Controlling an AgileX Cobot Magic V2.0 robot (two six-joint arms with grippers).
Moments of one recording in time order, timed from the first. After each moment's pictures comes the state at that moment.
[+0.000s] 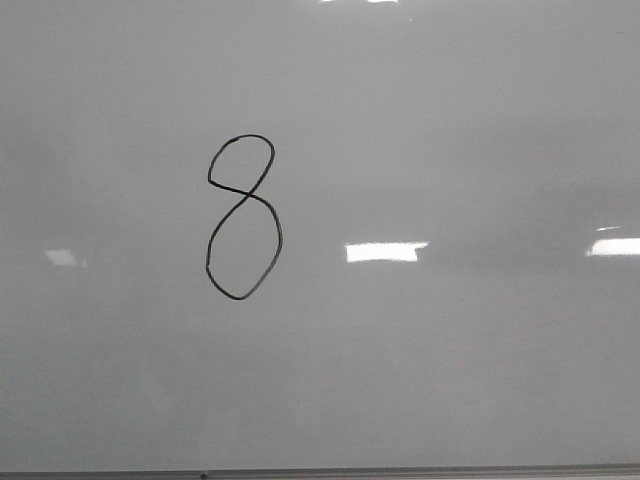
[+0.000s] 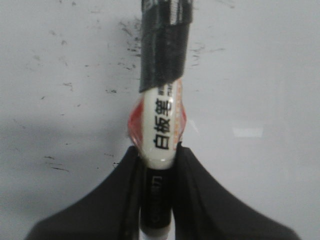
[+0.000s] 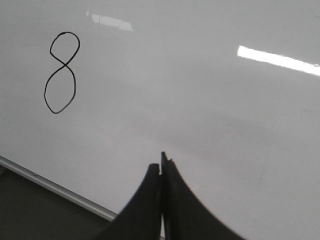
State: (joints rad) left arm 0.06 1.23 -0.59 -0.43 0.17 0.40; right arm 0.10 0.46 -0.40 0.63 0.46 -0.67
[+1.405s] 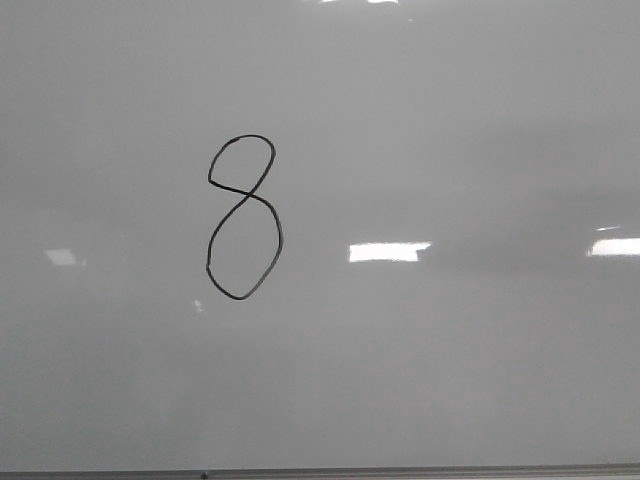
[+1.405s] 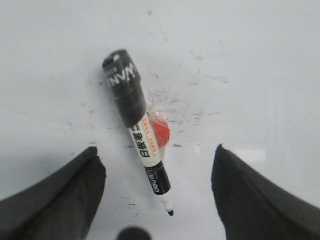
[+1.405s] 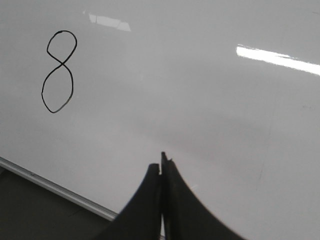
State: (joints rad) left arm 0.09 1.12 -0.71 -0.38 0.29 0.41; right arm 0.10 0.46 -0.39 0.63 0.45 -0.67
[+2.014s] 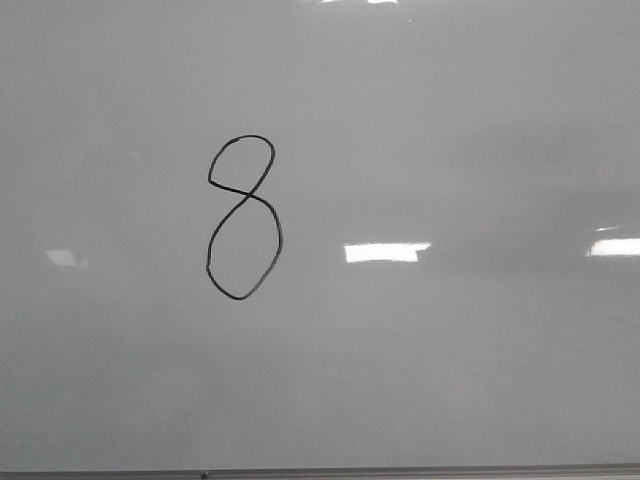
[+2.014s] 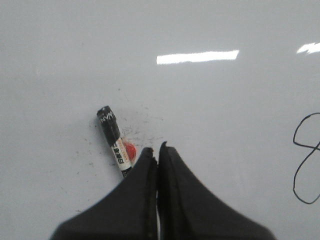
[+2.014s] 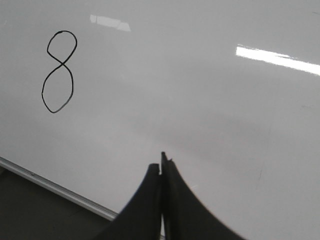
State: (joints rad) left arm 0.09 0.56 -0.62 -0.39 0.49 0.41; right arm 0.10 0.46 -0.39 0.63 0.45 -0.67
